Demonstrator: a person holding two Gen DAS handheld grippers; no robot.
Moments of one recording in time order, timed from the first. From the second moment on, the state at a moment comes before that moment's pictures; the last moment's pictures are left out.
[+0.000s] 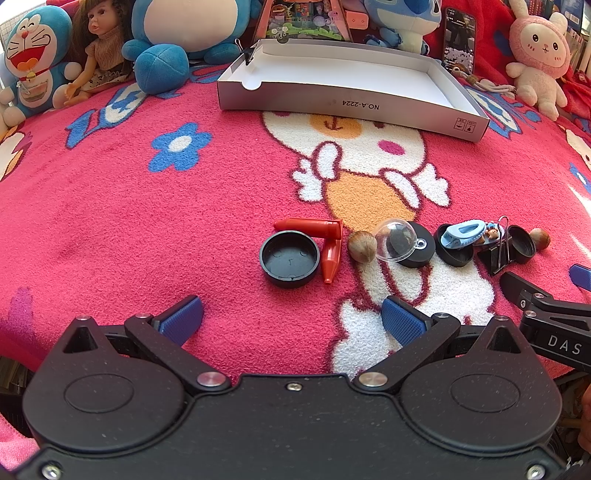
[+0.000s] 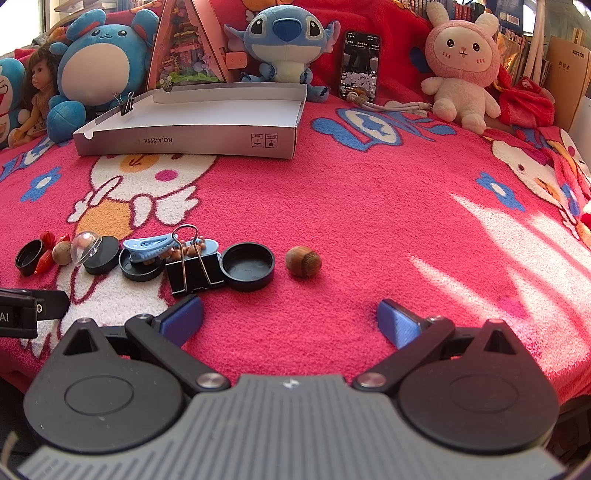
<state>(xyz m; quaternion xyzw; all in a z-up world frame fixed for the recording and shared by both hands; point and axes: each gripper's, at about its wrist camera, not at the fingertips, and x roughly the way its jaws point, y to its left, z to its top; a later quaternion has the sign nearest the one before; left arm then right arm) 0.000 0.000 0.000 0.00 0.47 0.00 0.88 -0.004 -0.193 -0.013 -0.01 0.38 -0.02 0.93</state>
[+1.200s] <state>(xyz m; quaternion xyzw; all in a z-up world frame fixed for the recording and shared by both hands) -0.028 0.016 0.013 0.01 0.36 -0.02 0.93 -0.024 -0.203 0.001 0.01 0.30 0.02 0.95</state>
